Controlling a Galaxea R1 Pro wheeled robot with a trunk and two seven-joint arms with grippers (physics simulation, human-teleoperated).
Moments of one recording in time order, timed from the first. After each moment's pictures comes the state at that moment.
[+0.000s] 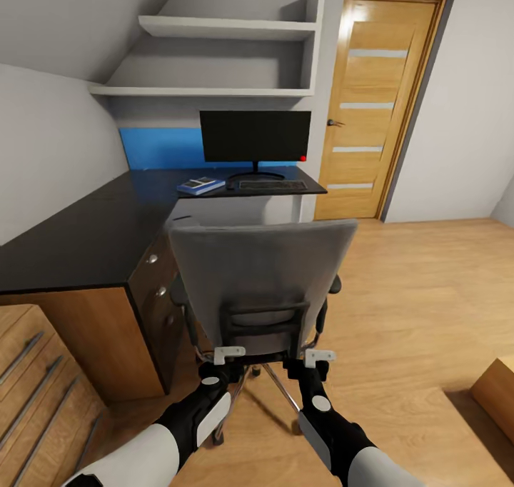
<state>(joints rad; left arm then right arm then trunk) -0.67 -0.16 -0.57 -0.44 0.51 0.07 0.40 -0.59 0.14 0.36 -0.45 -0.25 -0.28 -0.32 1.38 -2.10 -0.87</state>
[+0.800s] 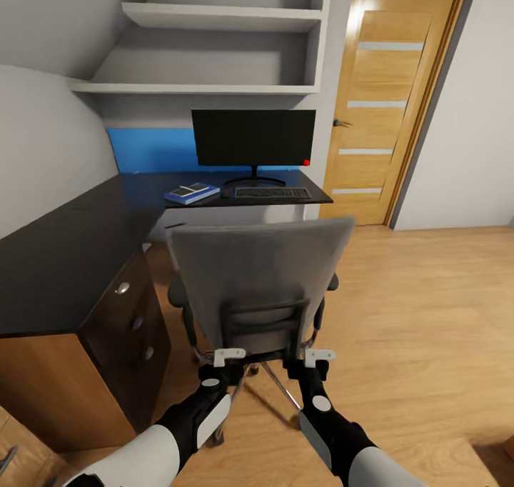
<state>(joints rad) -0.67 -0.17 -0.57 -0.43 0.52 0.07 0.40 -0.59 0.14 0.36 -0.45 -0.24 -0.28 -0.31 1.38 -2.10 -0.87</state>
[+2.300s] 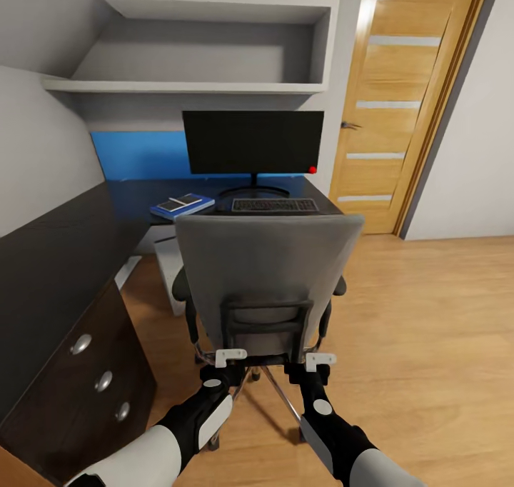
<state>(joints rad) -0.67 -0.17 -0.58 -0.42 0.52 0.07 0.40 -0.59 0.13 0.37 -0.42 -0.24 -0.28 -0.31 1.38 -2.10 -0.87</state>
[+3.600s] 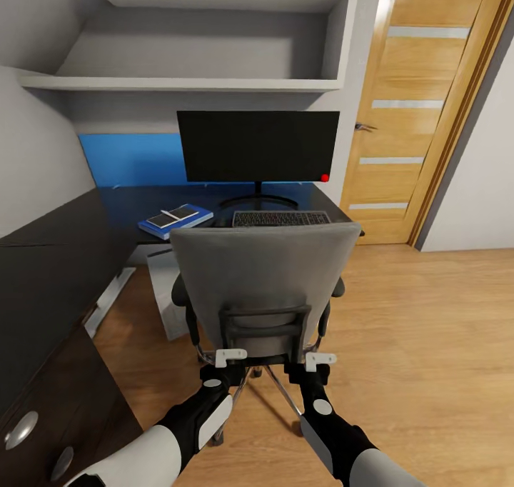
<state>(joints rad) -0.67 -0.17 -0.58 -0.42 0.52 0.07 0.40 -0.59 0.13 0.37 -0.42 -0.24 -0.28 -0.31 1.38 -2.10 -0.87</state>
